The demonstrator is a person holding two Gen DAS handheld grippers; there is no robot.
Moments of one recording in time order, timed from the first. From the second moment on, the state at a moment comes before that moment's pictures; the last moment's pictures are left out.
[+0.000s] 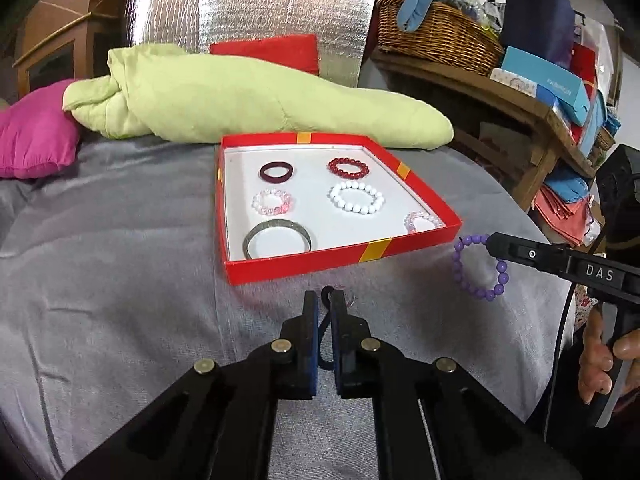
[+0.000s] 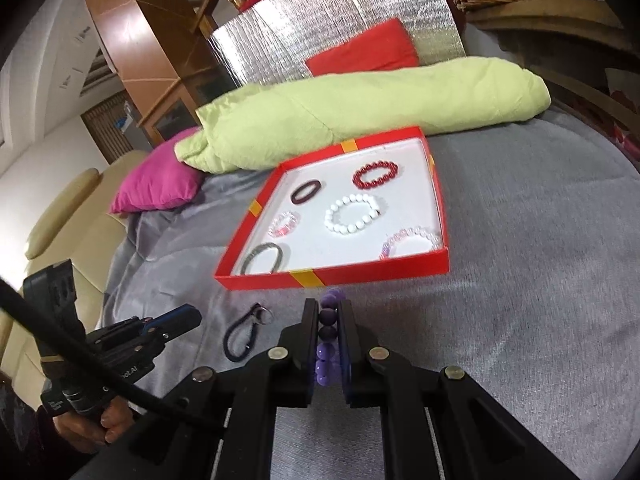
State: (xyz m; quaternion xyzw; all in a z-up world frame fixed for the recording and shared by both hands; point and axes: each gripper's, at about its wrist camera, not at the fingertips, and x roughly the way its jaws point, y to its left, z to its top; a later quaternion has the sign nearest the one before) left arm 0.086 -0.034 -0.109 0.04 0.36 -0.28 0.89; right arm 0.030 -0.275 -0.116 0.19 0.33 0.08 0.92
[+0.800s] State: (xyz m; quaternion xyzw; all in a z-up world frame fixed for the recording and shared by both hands) left arm 0.094 -0.071 -0.154 0.13 0.41 -0.24 0.87; right arm 0.038 -0.264 -0.127 0.17 0.36 0.07 0.92
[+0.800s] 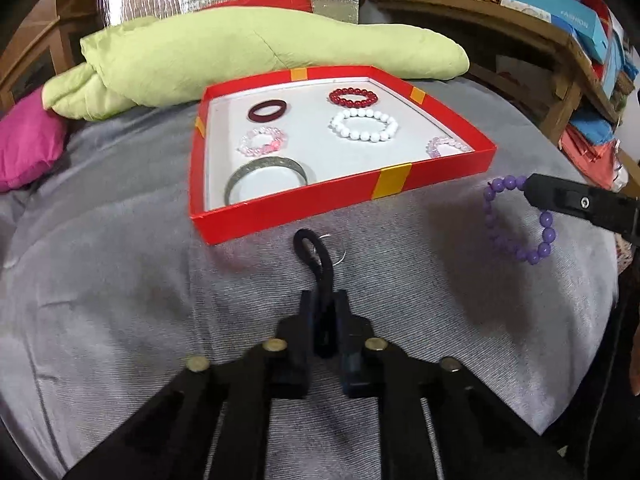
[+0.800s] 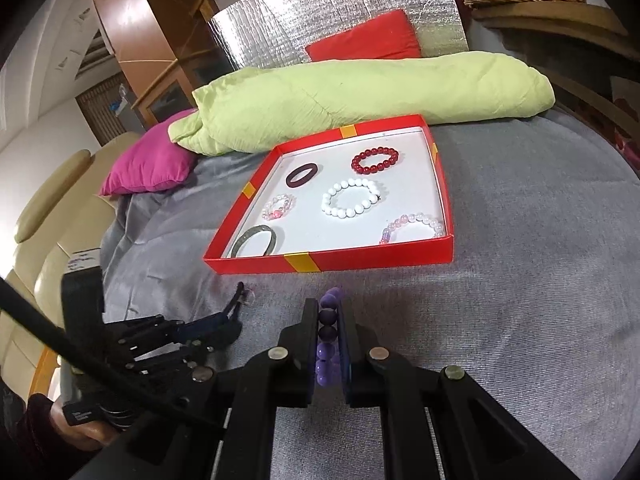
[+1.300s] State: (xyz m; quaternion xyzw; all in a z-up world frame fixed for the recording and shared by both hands) left arm 0.085 -0.057 -0.120 0.12 0.34 -0.22 0.91; right arm 0.037 -0.264 -0.125 0.17 0.35 0.08 0.92
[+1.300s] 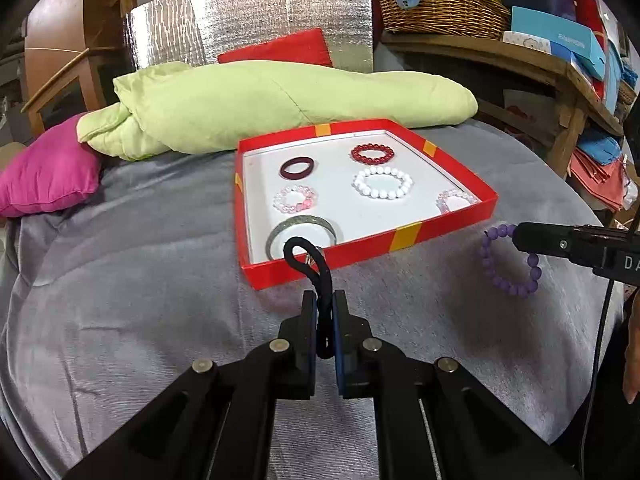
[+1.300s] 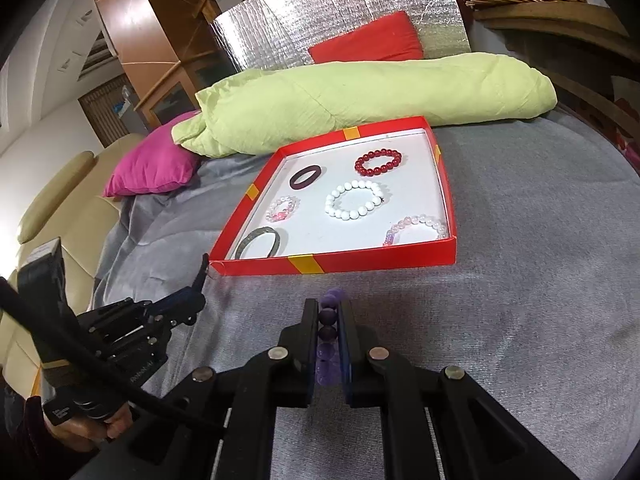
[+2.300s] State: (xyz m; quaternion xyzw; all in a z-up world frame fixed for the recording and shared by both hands) left arm 0.098 -0.046 -0.052 0.09 0.32 -0.20 0.92; right arm 0.042 -0.256 -0.069 0.21 0.29 0.13 0.92
